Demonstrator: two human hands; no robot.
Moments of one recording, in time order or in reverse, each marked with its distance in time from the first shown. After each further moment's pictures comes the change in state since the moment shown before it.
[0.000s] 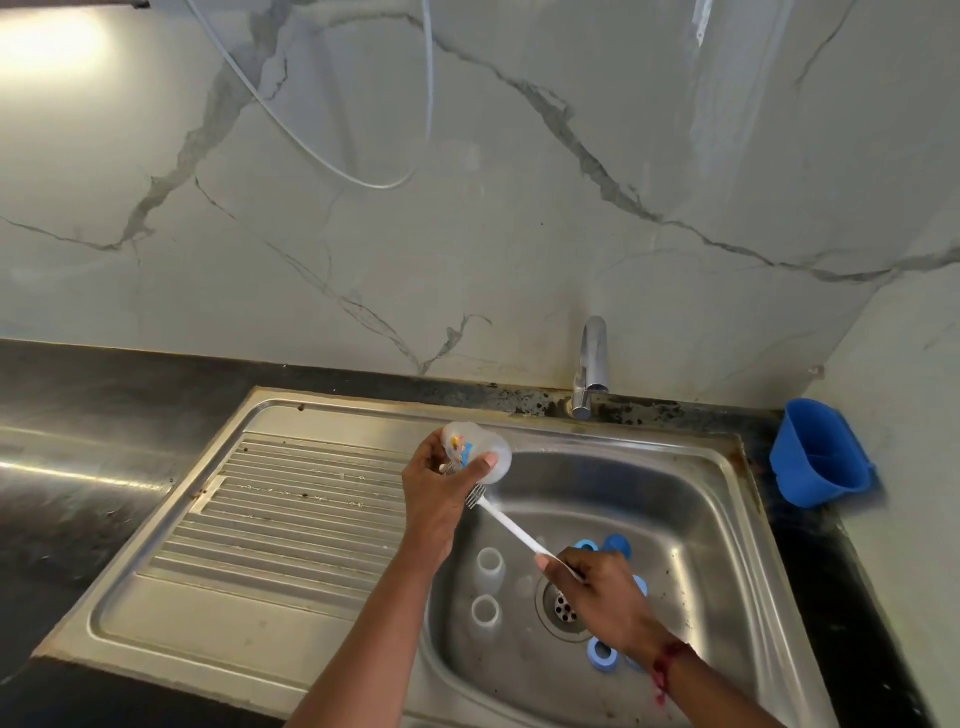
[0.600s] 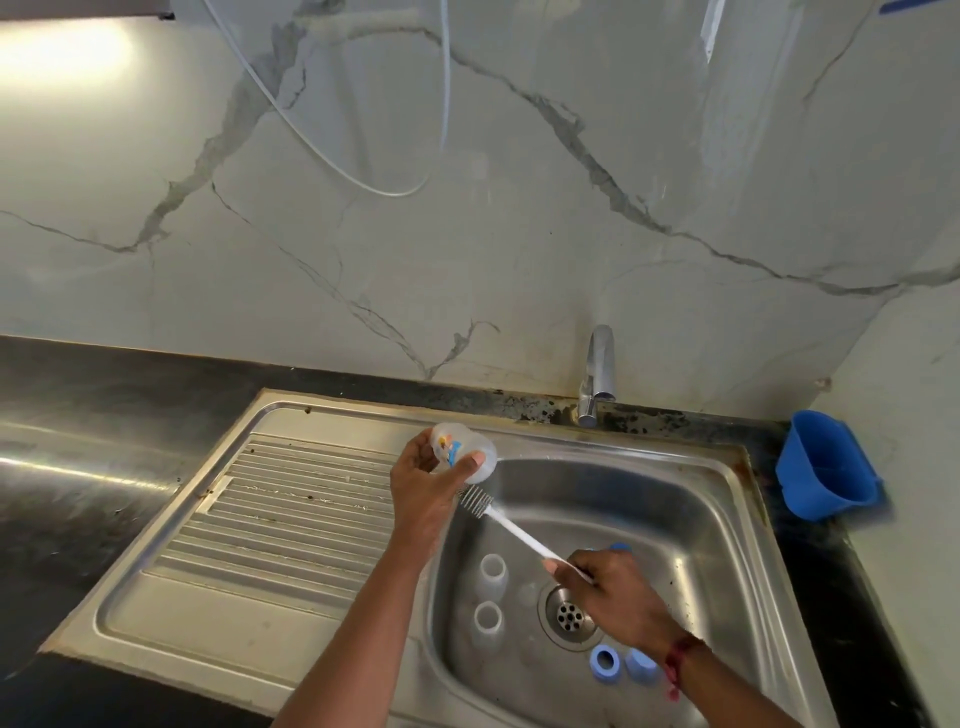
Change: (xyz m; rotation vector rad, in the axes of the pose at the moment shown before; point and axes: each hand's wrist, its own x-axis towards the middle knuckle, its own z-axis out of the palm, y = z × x) left_hand 0.015 -0.002 -0.020 0.058 0.040 0.035; right_hand 0.009 0.009 -0.013 -0.086 -0.079 0.043
